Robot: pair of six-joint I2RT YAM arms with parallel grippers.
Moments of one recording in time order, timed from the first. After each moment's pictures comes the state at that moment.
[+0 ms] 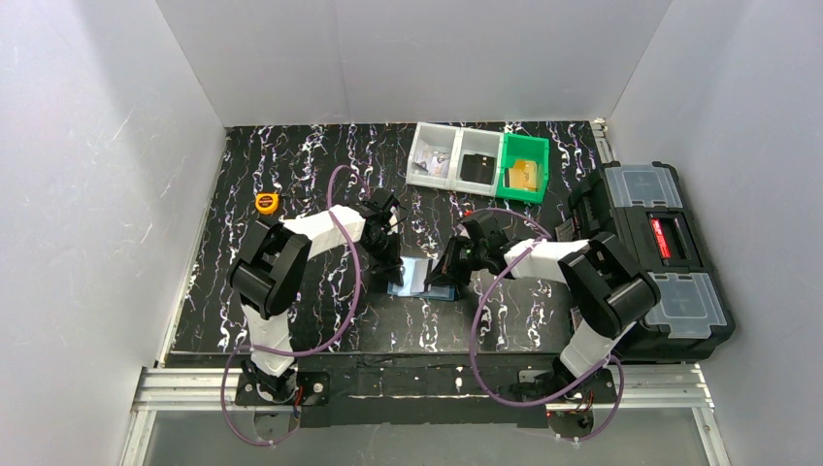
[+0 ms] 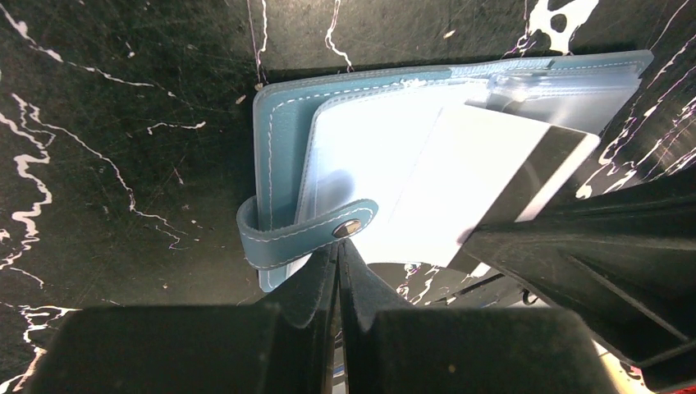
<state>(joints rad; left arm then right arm) -0.58 1.88 1.18 -0.67 0.33 -0.63 0.61 1.70 0.75 0.07 -0.50 1.01</state>
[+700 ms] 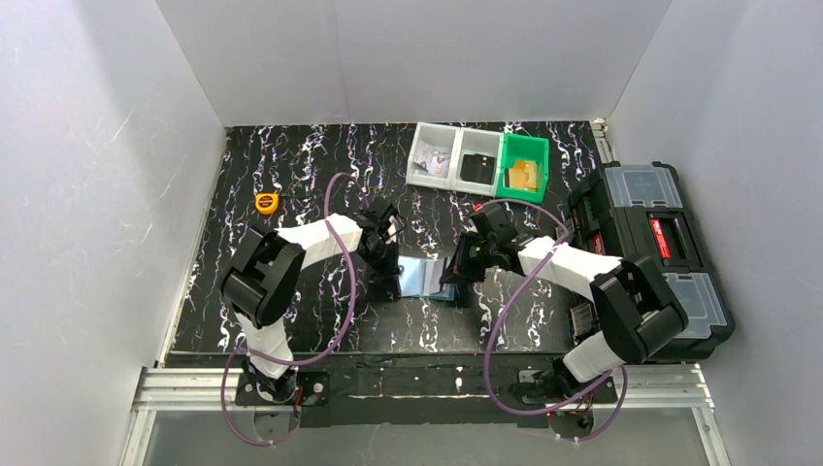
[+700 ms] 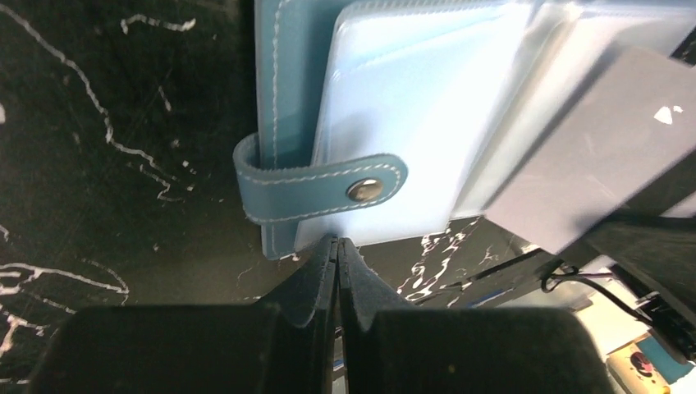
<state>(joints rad) -0.60 1.80 1.09 -0.65 0.32 -0.64 0.60 1.52 0.79 -0.22 -0.39 0.88</state>
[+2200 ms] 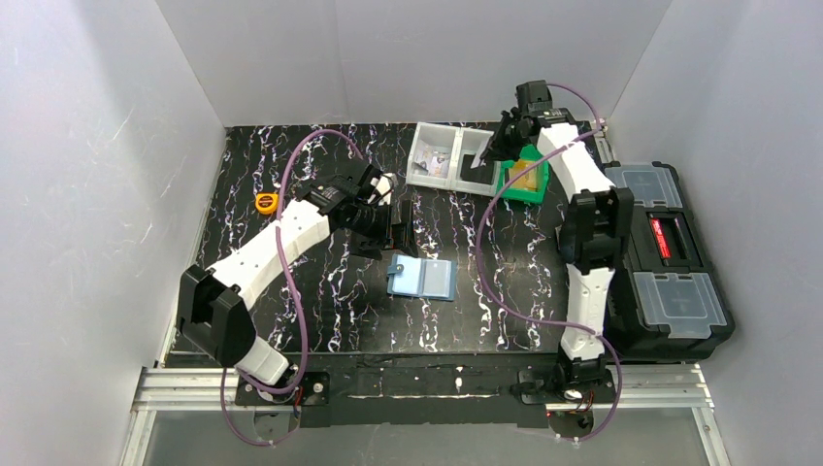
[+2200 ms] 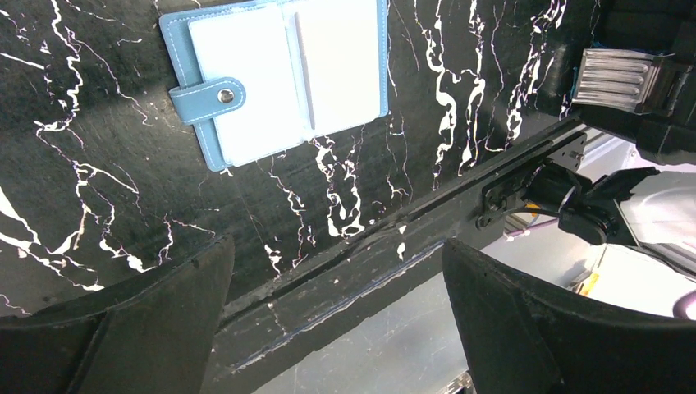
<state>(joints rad) -0.59 1.52 1.34 -0.91 0.33 -0.52 0.19 2.11 1.98 -0.75 -0.28 0.61</state>
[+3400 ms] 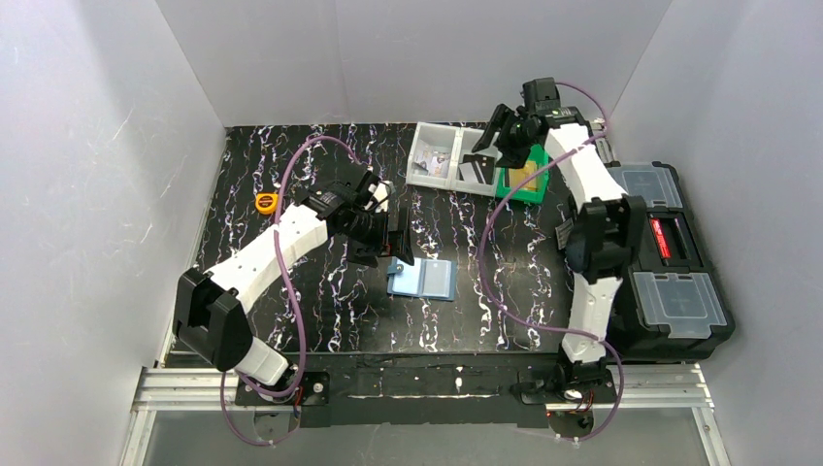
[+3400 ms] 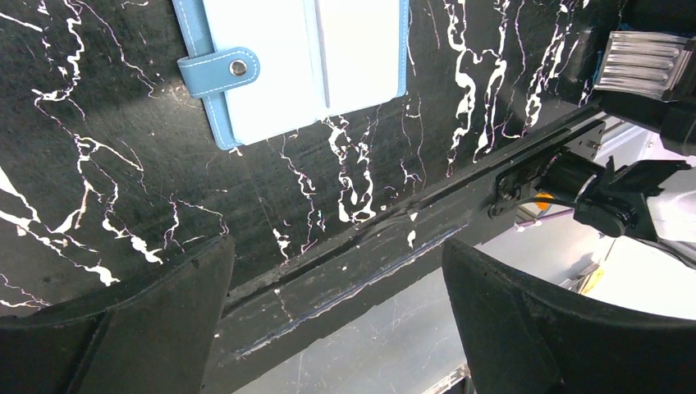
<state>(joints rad) -0.59 1.49 1.30 -0.93 0.33 -0.51 0.19 2.12 2.05 -0.82 -0.32 0.62</state>
